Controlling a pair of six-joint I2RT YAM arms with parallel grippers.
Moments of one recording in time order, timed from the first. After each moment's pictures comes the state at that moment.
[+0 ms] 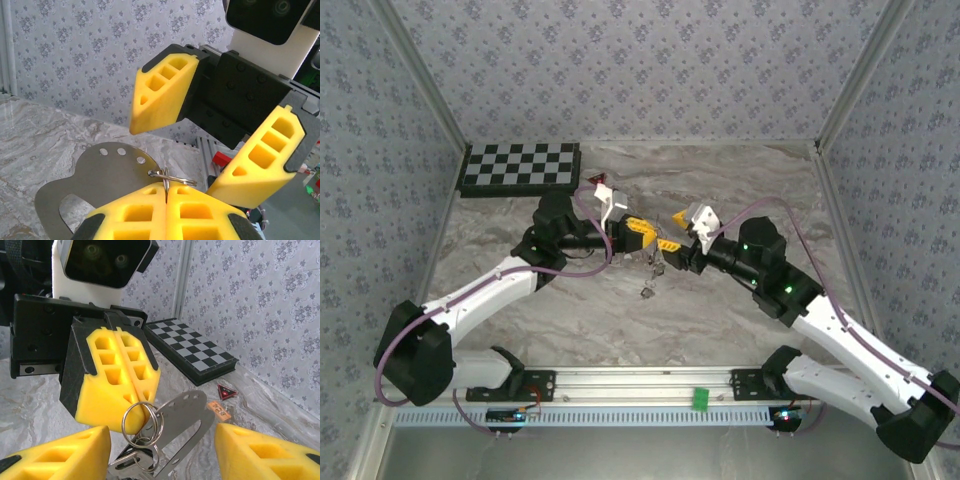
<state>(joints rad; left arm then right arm) -0.64 1.28 0.85 0.43 0.90 -0.27 0.72 0.88 0.81 -0.08 -0.25 -0.18</state>
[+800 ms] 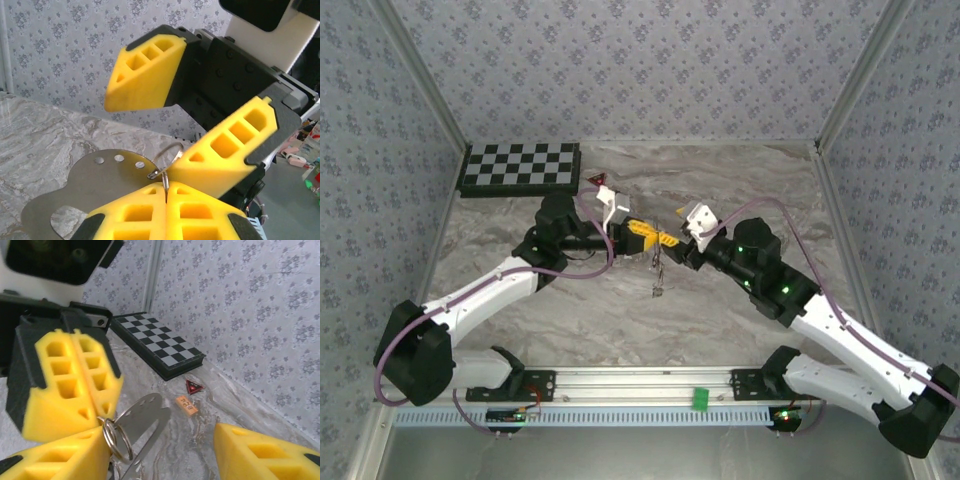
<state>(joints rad) -0.66 1.28 0.85 0.40 0.90 -0.24 0.76 0.89 0.82 -0.08 -0.07 -0.24</state>
